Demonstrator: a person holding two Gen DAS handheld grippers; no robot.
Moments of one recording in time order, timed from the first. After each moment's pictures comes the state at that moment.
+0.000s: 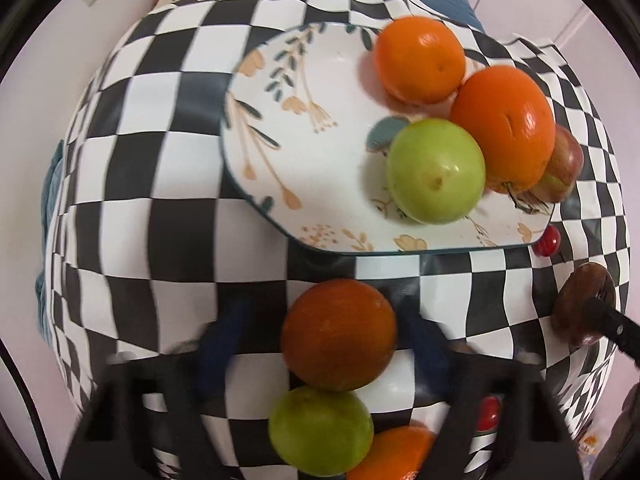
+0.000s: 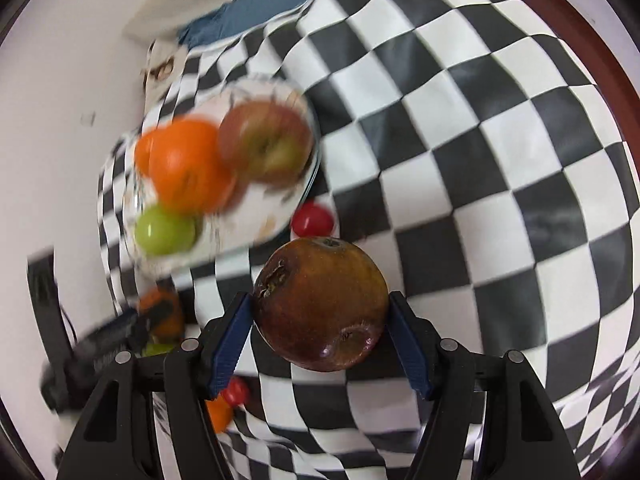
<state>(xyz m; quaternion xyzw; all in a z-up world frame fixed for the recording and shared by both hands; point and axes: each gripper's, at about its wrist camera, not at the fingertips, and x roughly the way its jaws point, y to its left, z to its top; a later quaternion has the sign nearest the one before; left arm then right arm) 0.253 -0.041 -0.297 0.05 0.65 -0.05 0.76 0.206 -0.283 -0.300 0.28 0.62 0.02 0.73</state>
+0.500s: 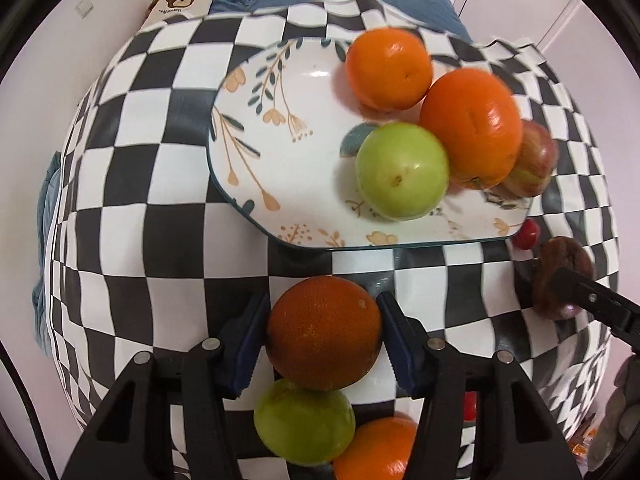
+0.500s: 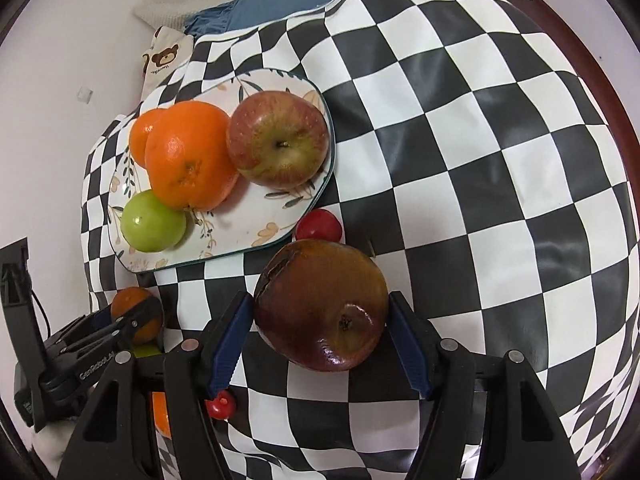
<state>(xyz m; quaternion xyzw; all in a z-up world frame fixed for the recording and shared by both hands) 0.245 -0.049 -0.276 0.05 0.63 -0.07 0.77 0.212 -0.277 -0.300 0.24 0.61 0.01 0.75</state>
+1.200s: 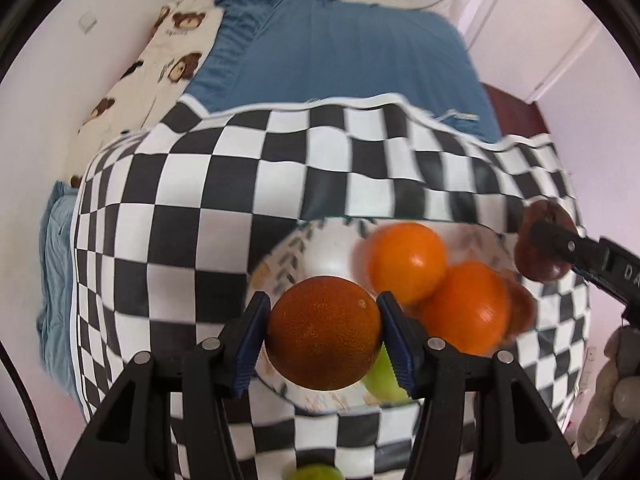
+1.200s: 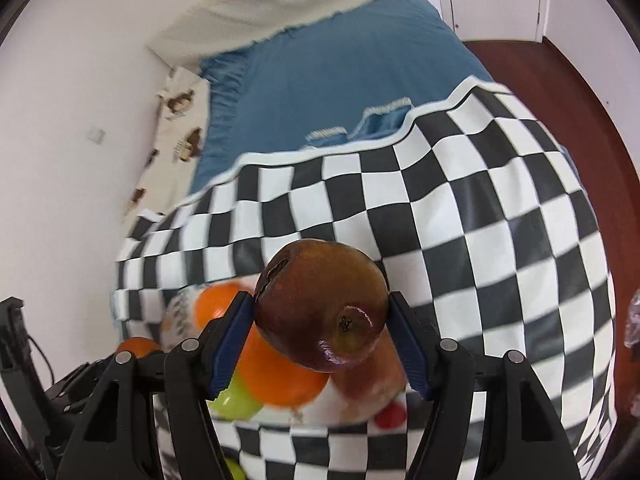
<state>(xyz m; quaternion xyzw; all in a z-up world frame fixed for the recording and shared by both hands) 0.370 -0.040 -0.228 0.01 0.62 -0.06 0.78 0.363 -0.275 -0.230 0.23 0.57 0.00 0.79</state>
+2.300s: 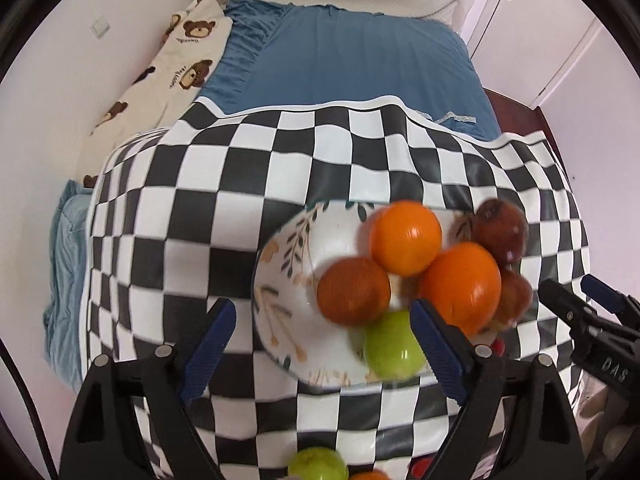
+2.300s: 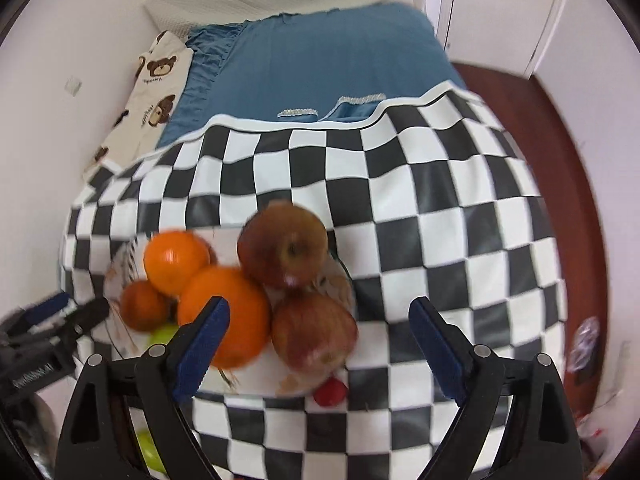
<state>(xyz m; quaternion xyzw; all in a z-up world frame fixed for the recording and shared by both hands) 0.329 -0.041 -0.206 0.03 0.60 -0.05 0.80 0.326 -0.261 -0.222 0.10 0.58 -0.04 0.81</state>
